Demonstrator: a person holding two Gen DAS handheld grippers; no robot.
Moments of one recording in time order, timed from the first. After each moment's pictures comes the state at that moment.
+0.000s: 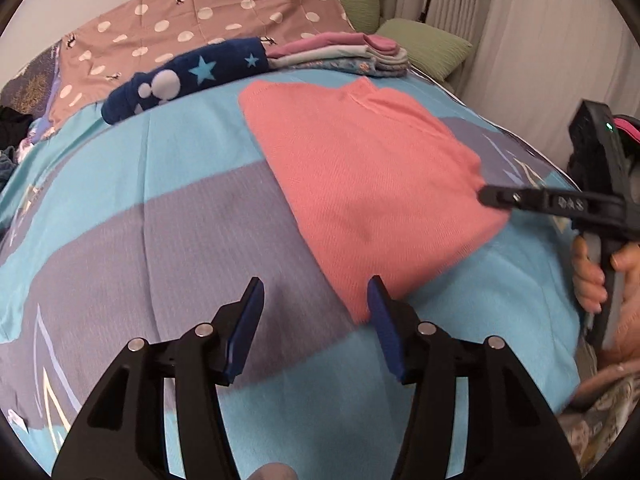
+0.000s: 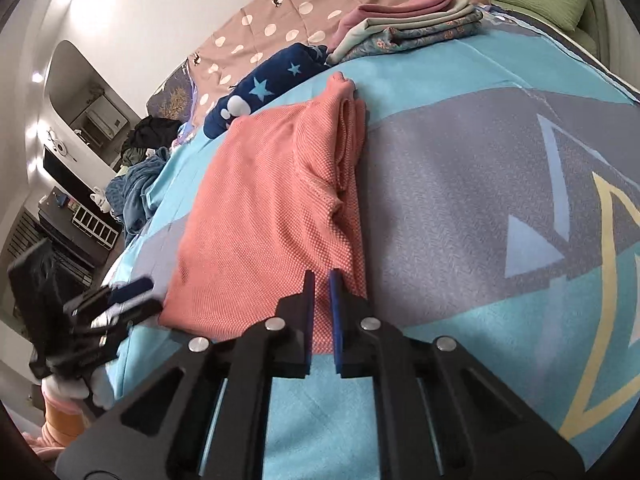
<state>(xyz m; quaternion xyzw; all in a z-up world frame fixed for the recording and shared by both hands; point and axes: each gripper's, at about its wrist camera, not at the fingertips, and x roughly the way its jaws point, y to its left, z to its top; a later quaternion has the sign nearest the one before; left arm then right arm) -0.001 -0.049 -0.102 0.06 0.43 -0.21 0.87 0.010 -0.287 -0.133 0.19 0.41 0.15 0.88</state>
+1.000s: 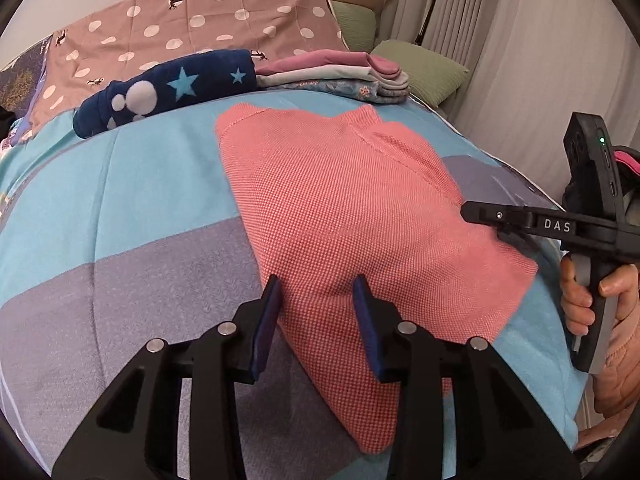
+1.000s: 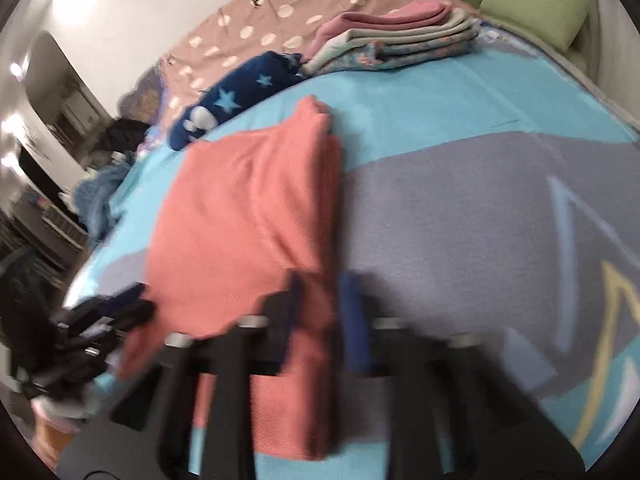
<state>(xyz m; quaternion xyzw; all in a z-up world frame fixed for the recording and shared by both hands) 0.061 -0.069 -0.114 0.02 0.40 -0.23 0.88 0.072 -0.289 -0.133 0.15 0.41 0.09 0.89</state>
